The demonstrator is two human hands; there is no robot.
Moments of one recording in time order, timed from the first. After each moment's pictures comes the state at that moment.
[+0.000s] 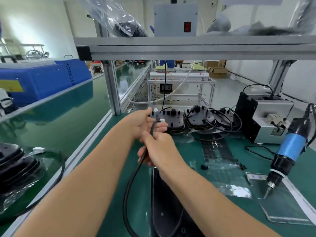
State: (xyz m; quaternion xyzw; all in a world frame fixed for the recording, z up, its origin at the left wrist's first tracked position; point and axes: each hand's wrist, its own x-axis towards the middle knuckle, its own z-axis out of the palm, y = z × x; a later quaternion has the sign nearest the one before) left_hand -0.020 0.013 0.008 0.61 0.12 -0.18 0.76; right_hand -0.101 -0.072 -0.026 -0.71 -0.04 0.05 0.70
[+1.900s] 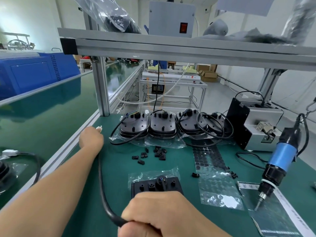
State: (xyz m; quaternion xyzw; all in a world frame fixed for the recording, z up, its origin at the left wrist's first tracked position) left_hand 0.059 0.122 -0.102 0.91 0.28 0.15 0.25; right_hand -0.191 -0.151 -0.098 -0.83 -0.37 0.10 0.41
